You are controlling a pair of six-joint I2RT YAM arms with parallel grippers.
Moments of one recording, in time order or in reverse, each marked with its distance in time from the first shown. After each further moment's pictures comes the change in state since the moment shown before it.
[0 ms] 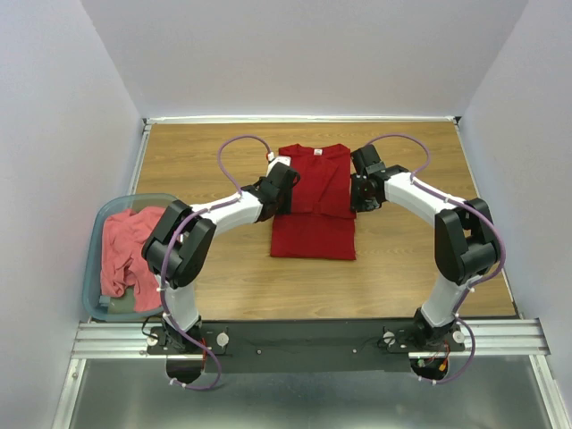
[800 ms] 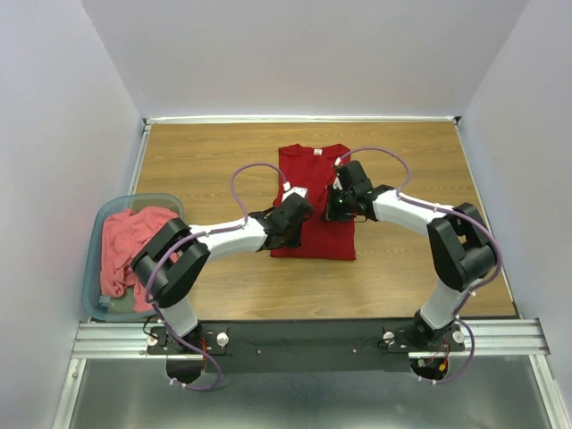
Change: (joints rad) left arm -0.201 -0.152 -0.193 0.006 0.106 -0.133; right arm 0.124 -0.051 -0.169 0.310 -0.250 0.058
